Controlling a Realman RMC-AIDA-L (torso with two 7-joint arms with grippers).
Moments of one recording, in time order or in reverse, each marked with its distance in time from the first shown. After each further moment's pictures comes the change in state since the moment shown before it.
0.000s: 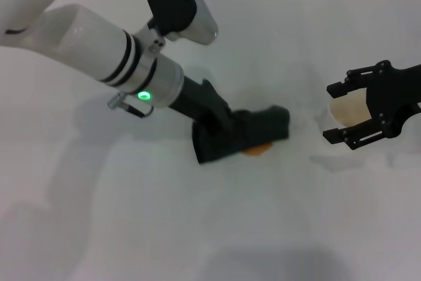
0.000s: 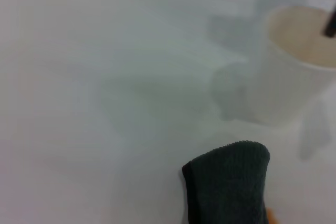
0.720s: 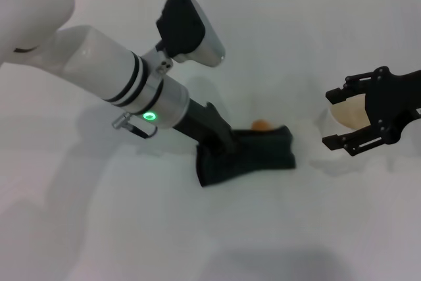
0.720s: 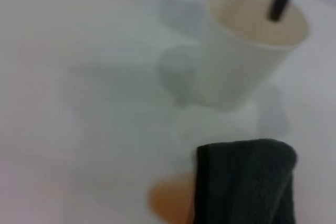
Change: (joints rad) left arm 0.025 0.011 0.210 0.001 -0.151 -0.018 -0.063; right arm -0.011 0.004 -0.015 -0.006 -0.001 0.000 0.000
